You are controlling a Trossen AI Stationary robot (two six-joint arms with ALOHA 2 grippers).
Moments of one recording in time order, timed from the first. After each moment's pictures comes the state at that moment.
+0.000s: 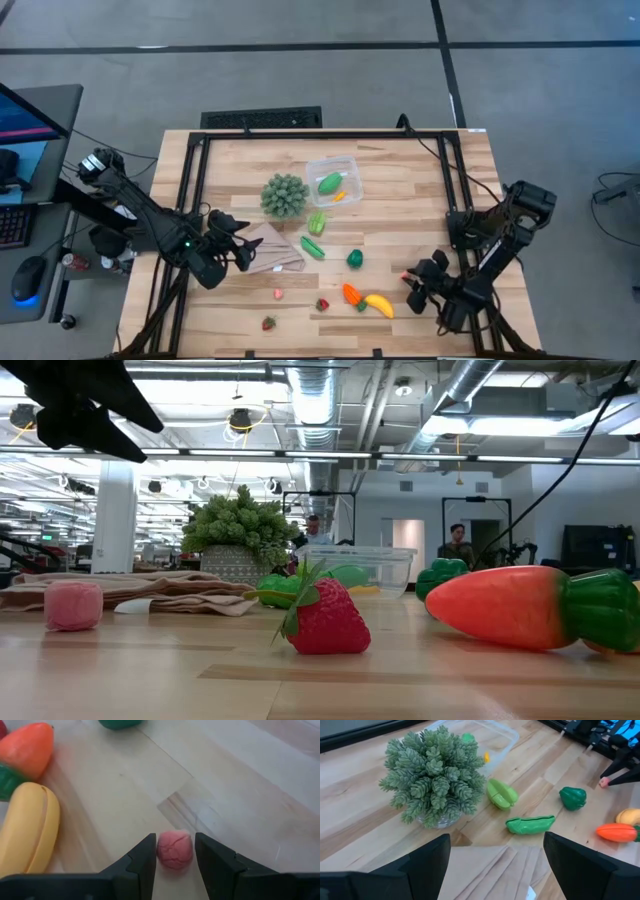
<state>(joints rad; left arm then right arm) -0.71 1.11 0.73 -0.72 -0.92 -1.30 1.10 1.66 0.68 -0.62 0.73 1.77</state>
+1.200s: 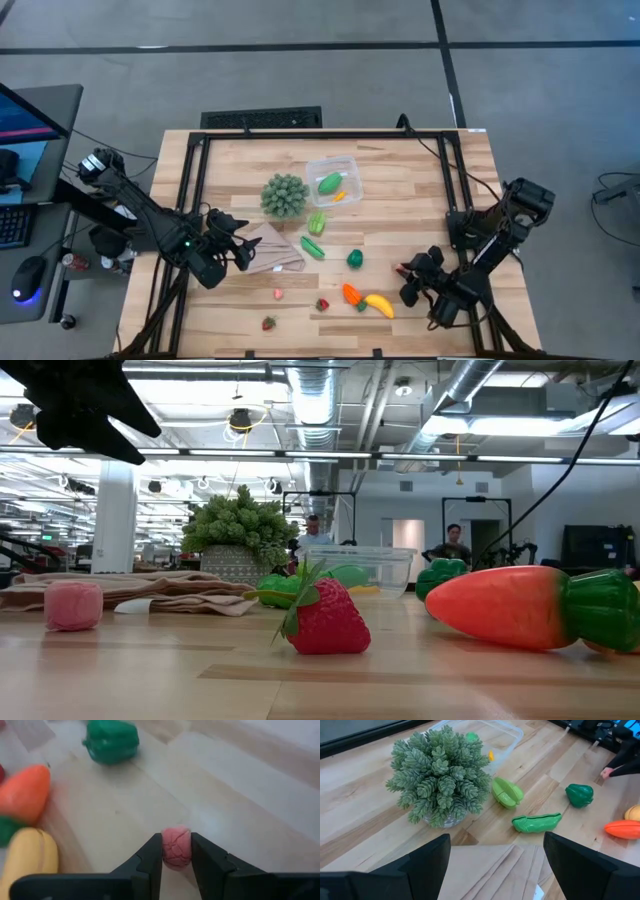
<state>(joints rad) -0.71 1.11 0.73 -0.75 -0.92 -1.30 1.02 1.64 0.68 -0.61 0.81 1.77</state>
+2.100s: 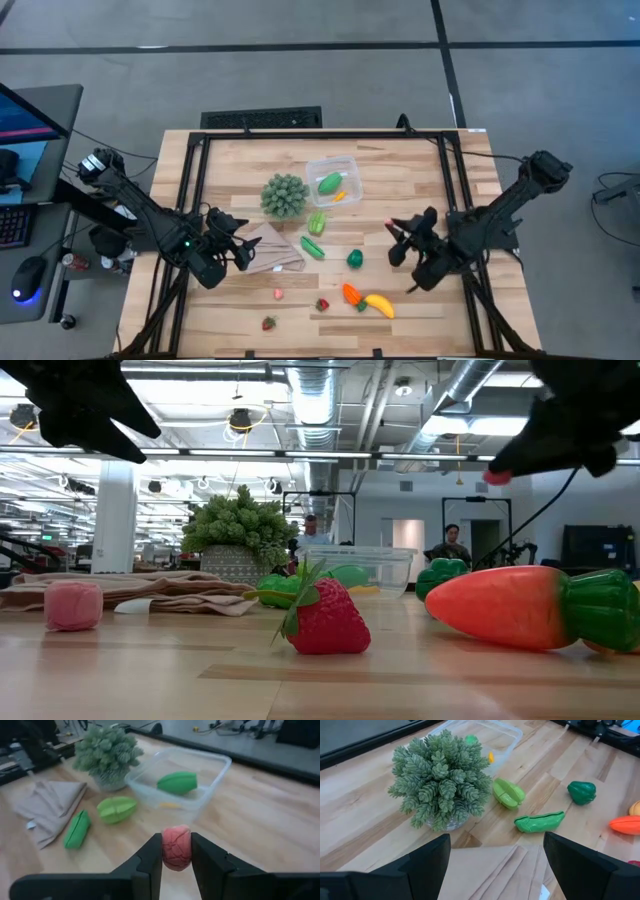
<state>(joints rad) -0.71 1.11 0.73 -0.75 -0.93 -1.25 0.68 1.26 0.68 -0.63 1.09 1.24</state>
